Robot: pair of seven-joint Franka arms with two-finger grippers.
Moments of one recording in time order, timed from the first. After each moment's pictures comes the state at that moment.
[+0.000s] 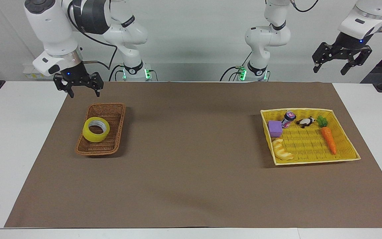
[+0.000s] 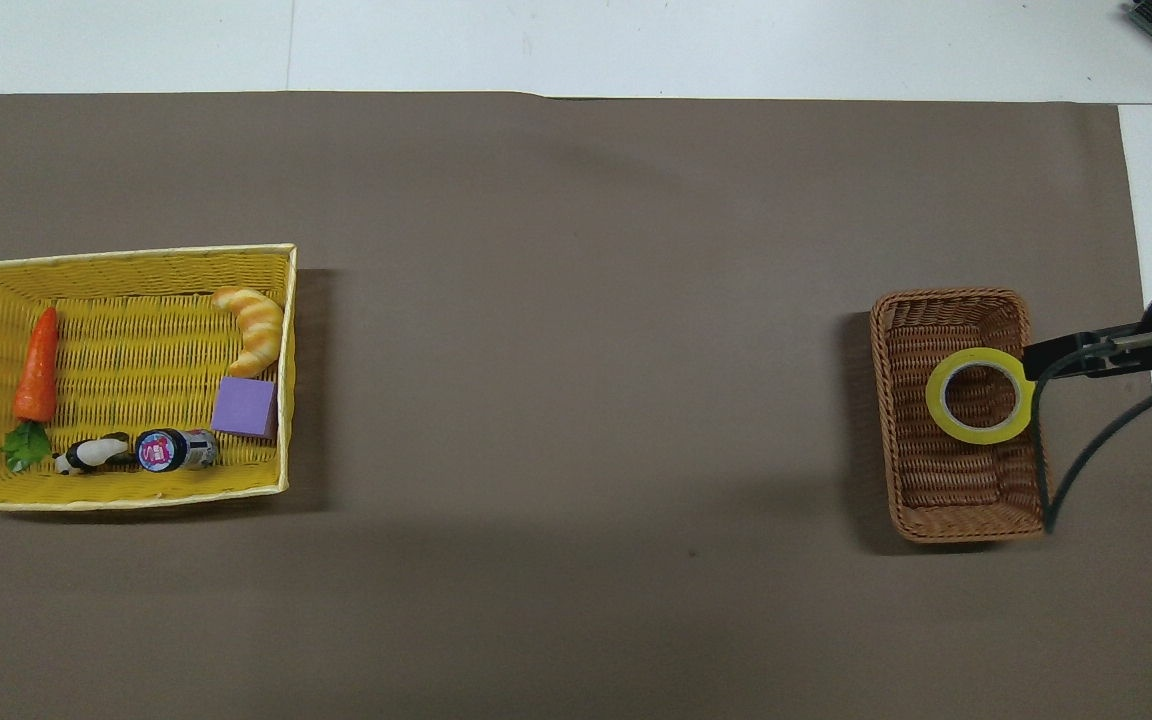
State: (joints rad) left arm -0.06 -0.04 0.04 -1.42 0.00 1.41 0.16; right arm -0.03 -0.09 0.02 -1.78 -0.07 1.69 -0.07
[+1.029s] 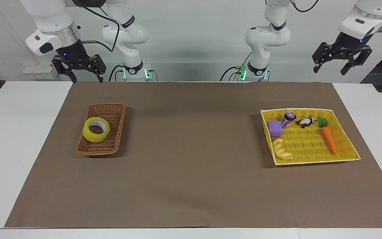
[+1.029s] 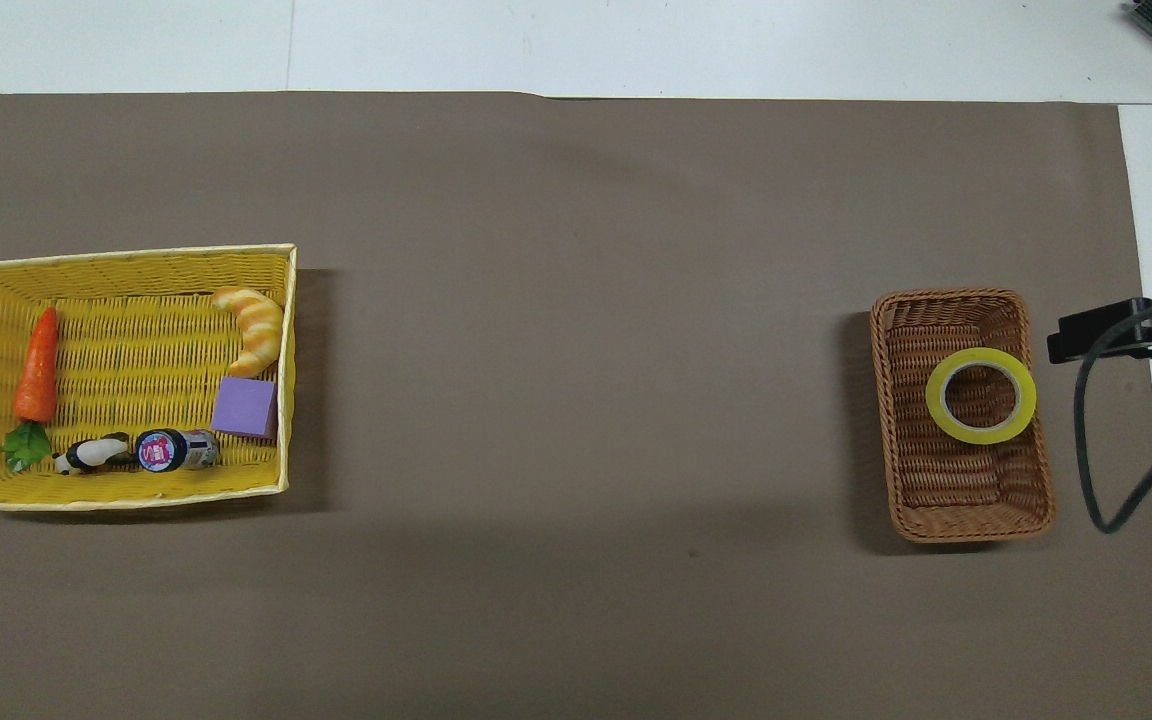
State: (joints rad) left arm -0.06 -0.04 0.04 -1.42 0.00 1.41 0.16; right arm -0.01 -0.03 0.00 -1.53 0.01 1.49 0.00
